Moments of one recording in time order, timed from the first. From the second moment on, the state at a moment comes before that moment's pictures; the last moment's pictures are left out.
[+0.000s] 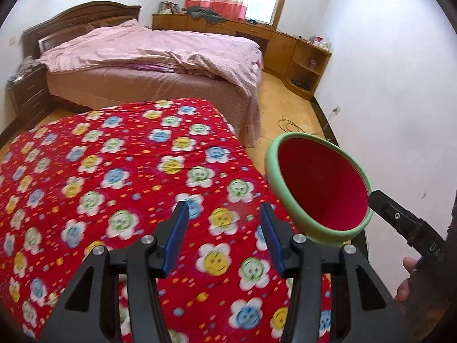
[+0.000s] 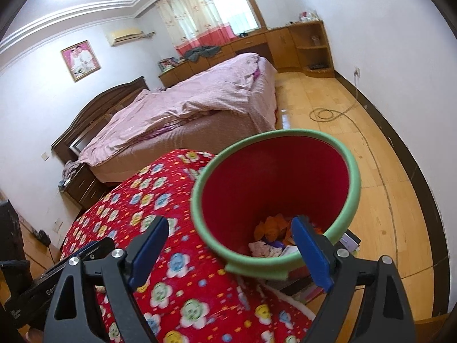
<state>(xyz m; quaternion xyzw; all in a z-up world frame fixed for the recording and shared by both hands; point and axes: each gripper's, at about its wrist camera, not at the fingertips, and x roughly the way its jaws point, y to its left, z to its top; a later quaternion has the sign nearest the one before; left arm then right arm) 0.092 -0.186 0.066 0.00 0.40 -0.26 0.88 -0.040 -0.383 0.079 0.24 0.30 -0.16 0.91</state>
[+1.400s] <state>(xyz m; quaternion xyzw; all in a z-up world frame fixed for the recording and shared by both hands) -0.005 -0.059 0.042 0.00 0.33 -0.10 0.94 -0.106 -0.228 0.068 0.11 0.24 -0.09 0.96</state>
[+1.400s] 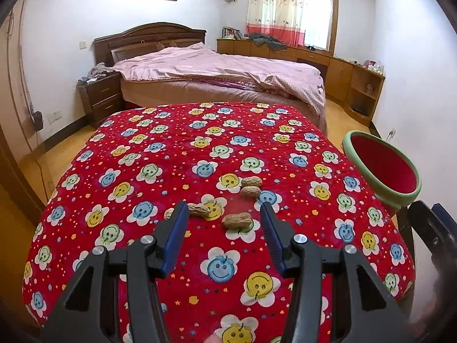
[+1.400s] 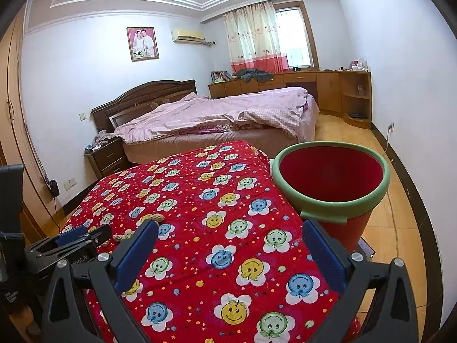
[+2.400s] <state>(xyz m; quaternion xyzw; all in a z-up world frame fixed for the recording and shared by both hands) -0.011 -0.055 0.046 0.01 0.32 -0.09 0.94 -0.108 -0.233 0.065 0.12 0.24 -0.10 0.96</state>
